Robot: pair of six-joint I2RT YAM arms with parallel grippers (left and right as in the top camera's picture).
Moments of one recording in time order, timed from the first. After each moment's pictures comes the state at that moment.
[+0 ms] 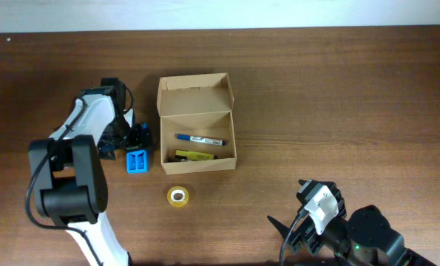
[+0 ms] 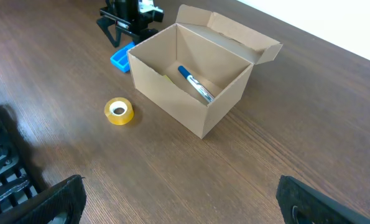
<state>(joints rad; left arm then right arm) 0.05 2.04 1.38 -1.05 0.00 -0.12 0.76 0.40 0.74 -0.84 -0.02 -0.03</state>
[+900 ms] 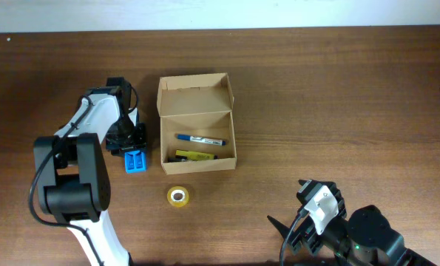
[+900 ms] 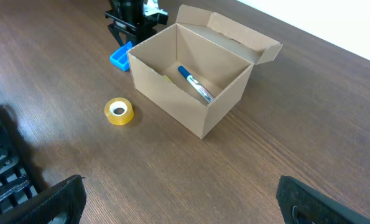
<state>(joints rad) 0.03 2.06 1.39 -1.01 0.00 -0.12 0.76 0.40 0.74 -0.84 -0.02 -0.03</state>
